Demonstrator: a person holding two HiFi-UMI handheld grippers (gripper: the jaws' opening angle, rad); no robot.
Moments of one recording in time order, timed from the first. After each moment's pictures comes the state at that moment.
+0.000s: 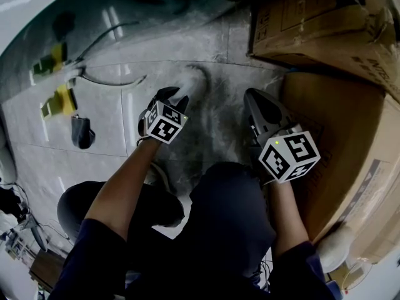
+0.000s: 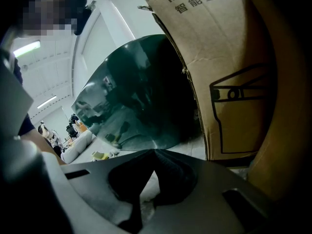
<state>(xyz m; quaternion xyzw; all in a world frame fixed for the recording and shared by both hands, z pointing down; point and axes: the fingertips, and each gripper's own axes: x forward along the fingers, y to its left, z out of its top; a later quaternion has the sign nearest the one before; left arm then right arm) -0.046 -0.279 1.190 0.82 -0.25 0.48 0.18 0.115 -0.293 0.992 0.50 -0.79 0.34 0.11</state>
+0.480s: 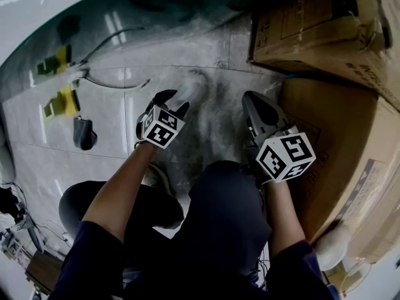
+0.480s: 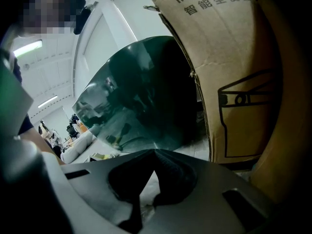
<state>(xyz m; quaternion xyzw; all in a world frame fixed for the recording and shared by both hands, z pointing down) -0.056 -0.280 1.166 0.84 -0.24 0.46 0.18 0.105 -0.299 0.983 0.50 -0.79 0.33 0.11</state>
